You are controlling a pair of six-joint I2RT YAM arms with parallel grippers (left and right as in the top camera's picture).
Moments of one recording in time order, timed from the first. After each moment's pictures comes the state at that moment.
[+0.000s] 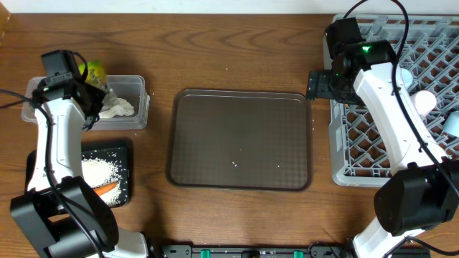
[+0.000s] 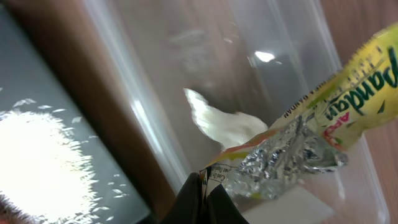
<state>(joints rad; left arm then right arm) 0.34 1.66 1.31 -0.81 -0.14 -0.83 0.20 1.83 1.69 -1.21 0.15 0.36</state>
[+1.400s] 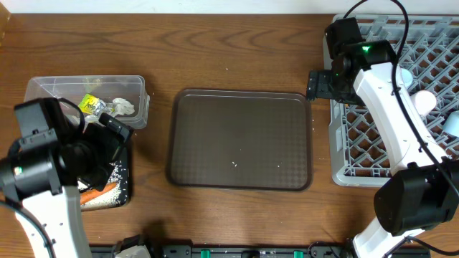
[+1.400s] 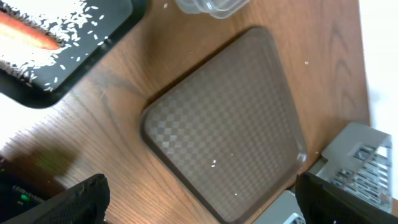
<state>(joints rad) 0.35 1.10 1.31 -1.39 0.33 -0.72 0.20 1.83 1.69 -1.21 0.15 0.36</state>
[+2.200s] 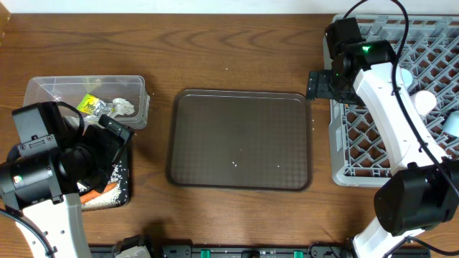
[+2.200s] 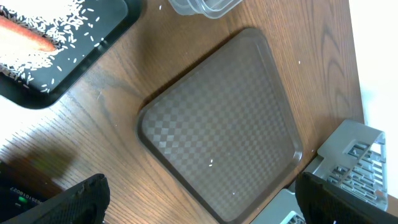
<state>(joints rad) 0.35 1.08 1.31 -1.39 0.34 -0.71 0.20 1.83 1.69 -1.21 0.15 0.36</state>
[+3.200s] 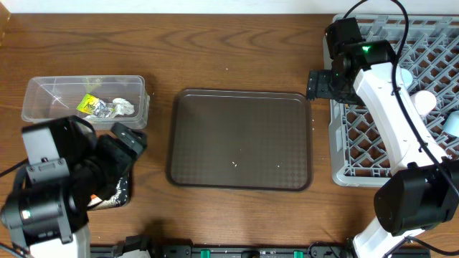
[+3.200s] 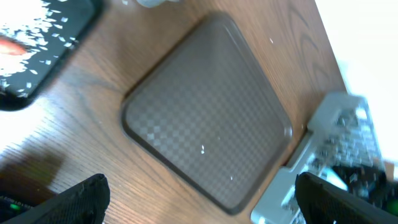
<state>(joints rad) 0.22 0.95 1.31 -1.39 0.34 -0.71 0.20 1.83 1.69 -1.21 0.15 0.36</state>
